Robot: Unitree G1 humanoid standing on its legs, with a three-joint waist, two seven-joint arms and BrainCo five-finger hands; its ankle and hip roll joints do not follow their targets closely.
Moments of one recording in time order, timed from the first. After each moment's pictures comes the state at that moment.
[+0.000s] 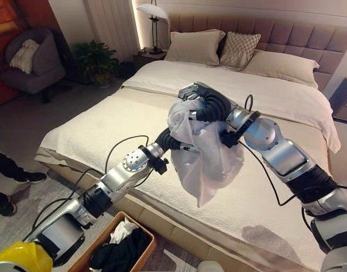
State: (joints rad) left arm -0.68 0.37 -0.76 0.25 -0.69 -0.09 -0.15; right arm -0.72 -0.92 0.52 -0.12 0.35 -0.15 0.16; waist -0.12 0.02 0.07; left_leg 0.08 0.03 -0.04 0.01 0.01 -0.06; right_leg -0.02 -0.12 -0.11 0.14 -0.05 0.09
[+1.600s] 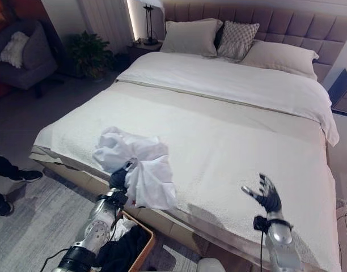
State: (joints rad) left arm 0.00 0.24 -0.05 0.22 -0.80 -0.13 -0.06; right arm 0.21 -0.34 -0.11 0.49 0.26 -0.18 -0.07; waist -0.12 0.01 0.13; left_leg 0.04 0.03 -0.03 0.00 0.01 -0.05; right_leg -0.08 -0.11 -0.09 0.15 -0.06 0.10
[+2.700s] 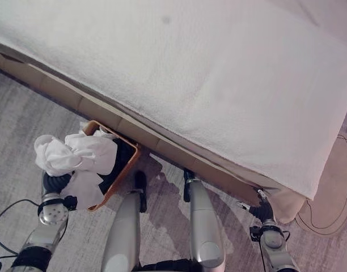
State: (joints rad) left arm -0.12 0.57 0.02 0.61 0.03 -0.22 0.48; right arm 0.04 -0.44 0.07 0.67 0.11 -0.28 -0.22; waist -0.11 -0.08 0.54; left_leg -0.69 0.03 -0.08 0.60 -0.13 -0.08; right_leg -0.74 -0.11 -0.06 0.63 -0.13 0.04
